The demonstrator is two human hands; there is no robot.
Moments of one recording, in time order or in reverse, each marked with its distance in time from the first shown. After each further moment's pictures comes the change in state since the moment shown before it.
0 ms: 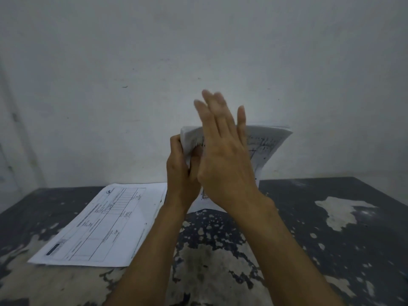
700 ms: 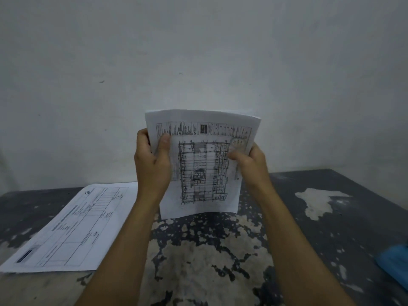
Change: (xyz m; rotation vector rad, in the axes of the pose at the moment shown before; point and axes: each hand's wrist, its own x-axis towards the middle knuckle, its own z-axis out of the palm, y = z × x) left_hand 0.014 -0.012 -0.014 -0.032 0.077 -0.119; right_hand -0.037 0.115 0.010 0.827 0.007 0.853
